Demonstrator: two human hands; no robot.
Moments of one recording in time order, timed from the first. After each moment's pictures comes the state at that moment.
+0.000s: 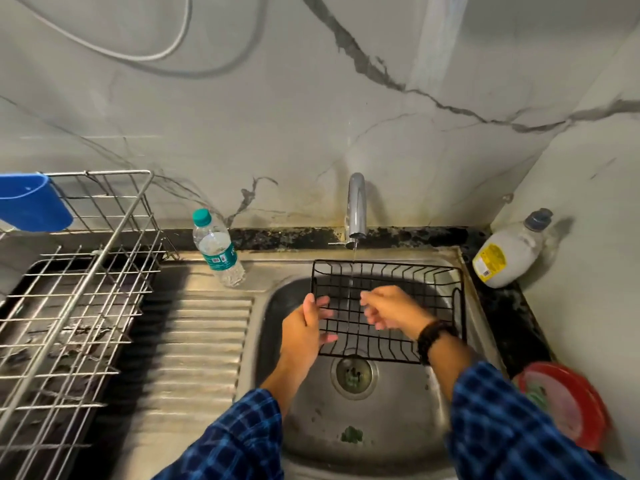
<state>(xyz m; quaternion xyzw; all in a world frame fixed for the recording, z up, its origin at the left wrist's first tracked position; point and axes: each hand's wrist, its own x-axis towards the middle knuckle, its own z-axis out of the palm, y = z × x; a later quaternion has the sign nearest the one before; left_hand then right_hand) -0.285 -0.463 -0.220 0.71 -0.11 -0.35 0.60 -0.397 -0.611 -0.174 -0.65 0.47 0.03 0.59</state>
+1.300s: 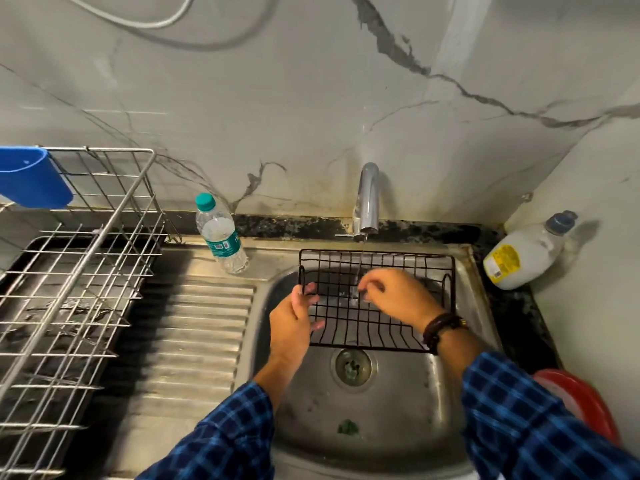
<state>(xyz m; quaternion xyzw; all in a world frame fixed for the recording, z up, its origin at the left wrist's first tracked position) -0.273 -0.458 -0.221 0.72 -0.10 -0.27 0.63 -0.389 -0.630 -0.179 -0.88 0.34 0.01 0.34</state>
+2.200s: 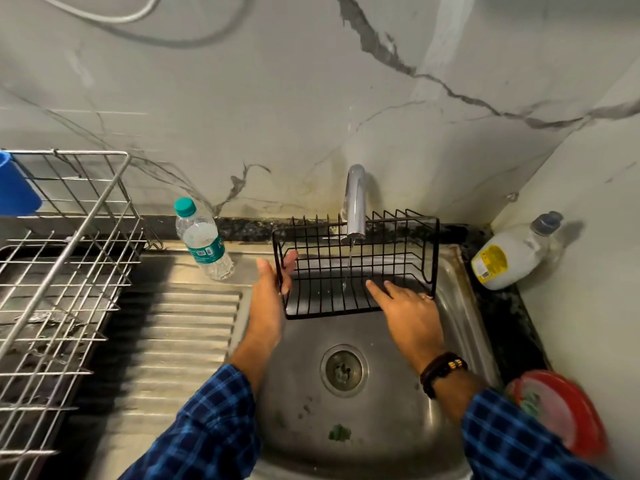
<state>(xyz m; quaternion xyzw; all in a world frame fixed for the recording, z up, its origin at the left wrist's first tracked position) -0.232 -0.482 -0.198 0.62 -0.10 -0.34 0.70 -0.426 -0.610 -0.203 -0.94 0.34 0.04 -0.02</state>
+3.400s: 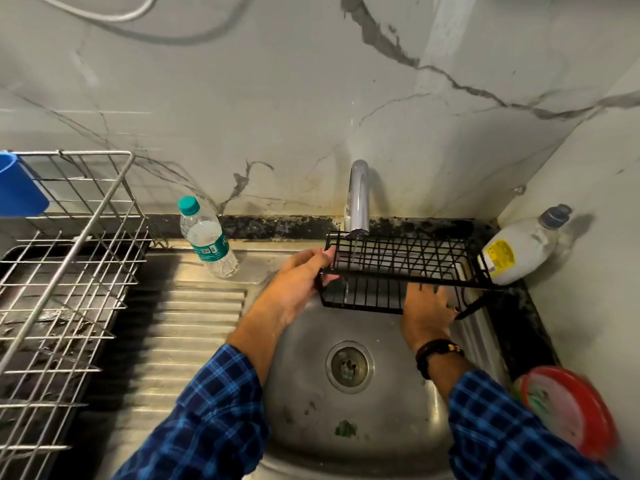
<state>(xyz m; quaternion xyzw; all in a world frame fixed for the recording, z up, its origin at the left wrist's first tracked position) -0.239 -0.509 -0.141 0.58 -0.05 -0.52 0.62 -0.421 -0.622 -0.222 -0.82 0.56 0.09 0.03</state>
